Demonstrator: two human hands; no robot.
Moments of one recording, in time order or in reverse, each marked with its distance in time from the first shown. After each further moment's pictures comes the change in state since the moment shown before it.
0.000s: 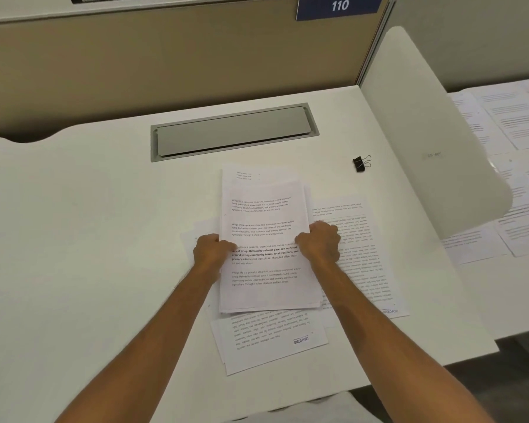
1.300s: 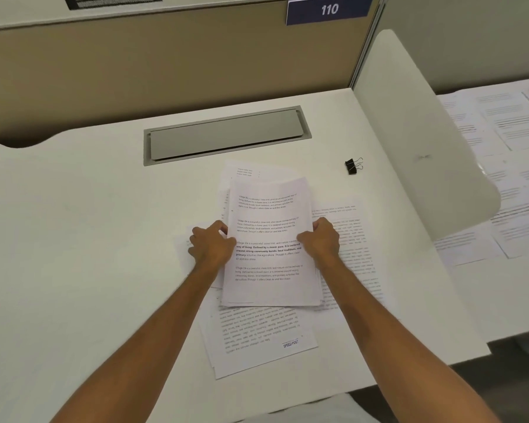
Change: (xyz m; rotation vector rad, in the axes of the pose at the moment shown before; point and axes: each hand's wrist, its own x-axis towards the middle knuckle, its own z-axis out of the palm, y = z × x) left_hand 0.008 0.017 0.029 0.604 0.186 0.240; right_hand 0.014 0.008 -0.030 0.162 -0.084 -0.052
